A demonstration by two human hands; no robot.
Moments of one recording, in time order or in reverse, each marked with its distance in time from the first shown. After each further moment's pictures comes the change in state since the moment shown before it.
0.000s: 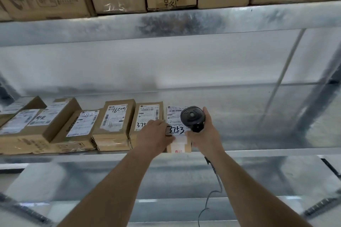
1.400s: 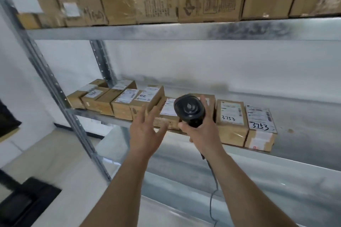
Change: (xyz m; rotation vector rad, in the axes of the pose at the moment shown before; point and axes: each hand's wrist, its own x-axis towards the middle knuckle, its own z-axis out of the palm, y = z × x) left_hand -0.177 -0.191 -0.052 -0.222 0.687 -0.342; right_hand -0.133 -0.120 0.179 0.134 -0.282 -0.357
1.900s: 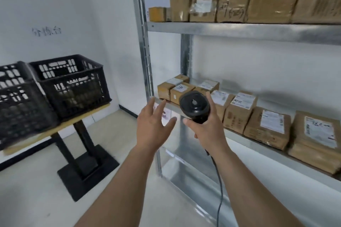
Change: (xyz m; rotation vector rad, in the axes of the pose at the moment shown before) left_hand -0.015 -0.217 -0.186 0.146 0.116 -0.263; right_hand -0.027 -0.091 0.279 0.069 -0.293 -0.161
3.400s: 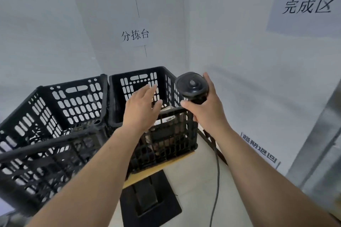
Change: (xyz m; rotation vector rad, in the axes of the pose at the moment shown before) left_hand 0.376 -0.444 -0.146 0.419 0.127 -0.294; right_hand 0.389 -0.074 0.508 0.170 -0.470 -0.176
